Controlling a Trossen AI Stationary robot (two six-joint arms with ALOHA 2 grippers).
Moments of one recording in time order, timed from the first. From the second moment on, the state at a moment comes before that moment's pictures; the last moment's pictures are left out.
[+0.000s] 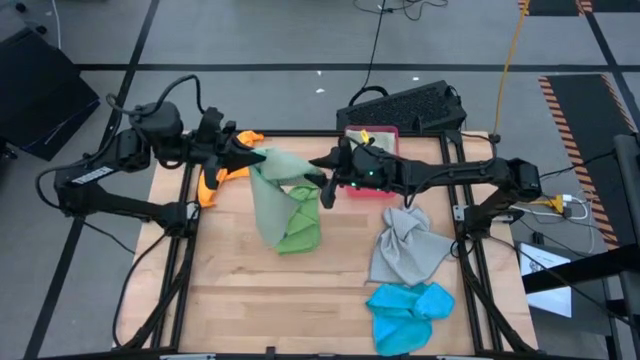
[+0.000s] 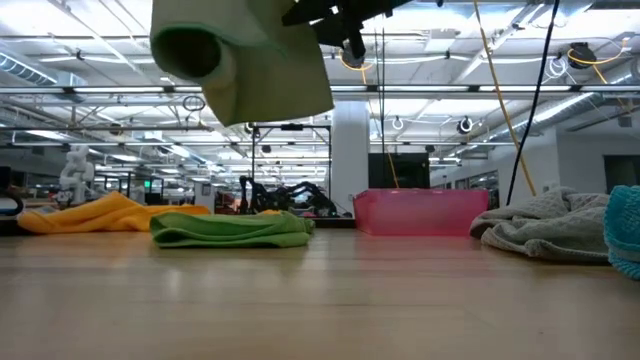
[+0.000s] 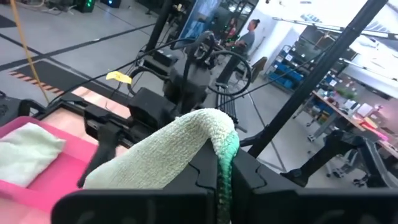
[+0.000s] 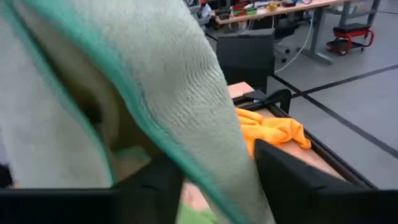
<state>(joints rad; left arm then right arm) 0.20 1.01 1.40 -0.48 0.27 -0.47 -0.08 1.58 1.24 0.11 0.16 0.20</state>
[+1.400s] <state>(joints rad) 0.23 1.44 0.51 -0.09 0.15 -0.39 -0.14 1.08 1.24 -0.22 -0.12 0.78</state>
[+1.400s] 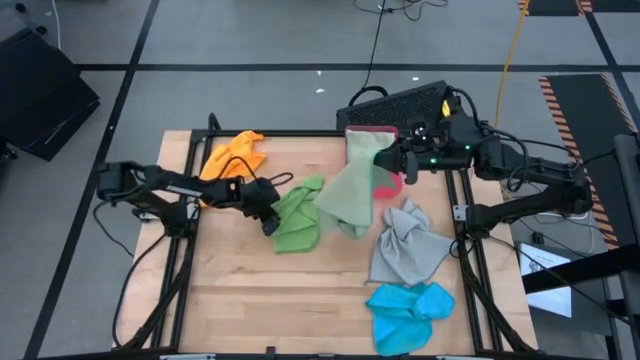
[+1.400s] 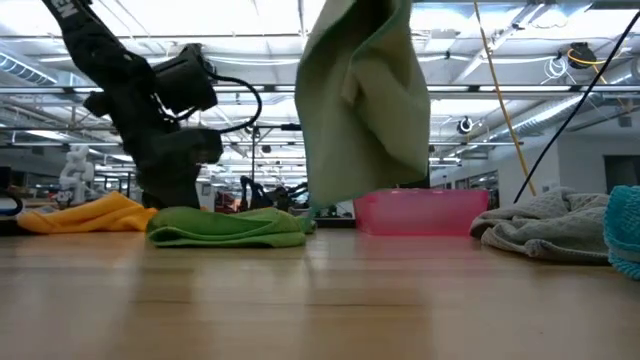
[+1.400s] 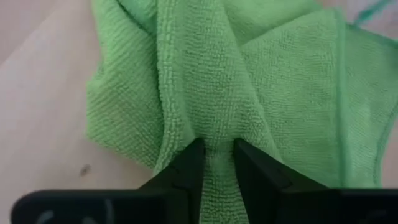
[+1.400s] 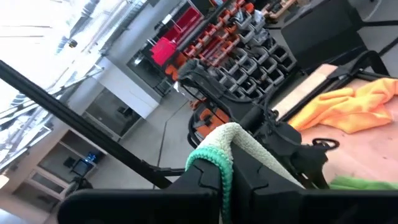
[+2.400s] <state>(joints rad) 0.10 1.10 1.00 -0.41 -0.12 -0.38 -0.28 1.32 1.24 -0.01 -0.04 0.88</state>
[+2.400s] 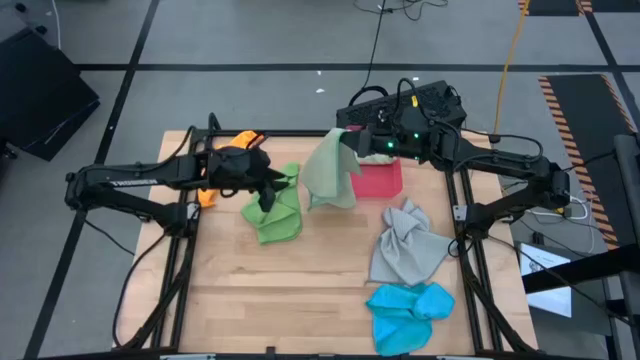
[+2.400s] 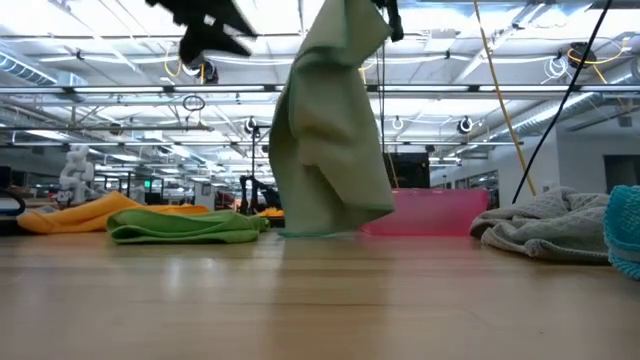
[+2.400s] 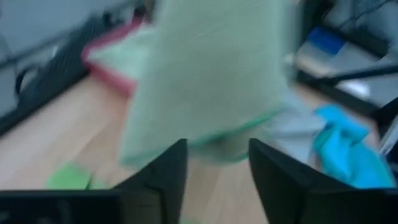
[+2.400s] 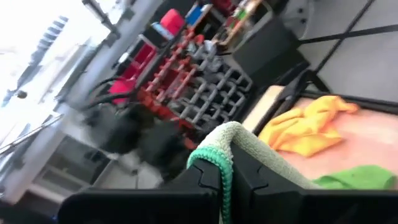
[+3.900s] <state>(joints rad) 0.39 1.27 1.00 -0.03 0.14 -0.22 -0.35 1.44 1.24 0.03 -0.15 1.10</state>
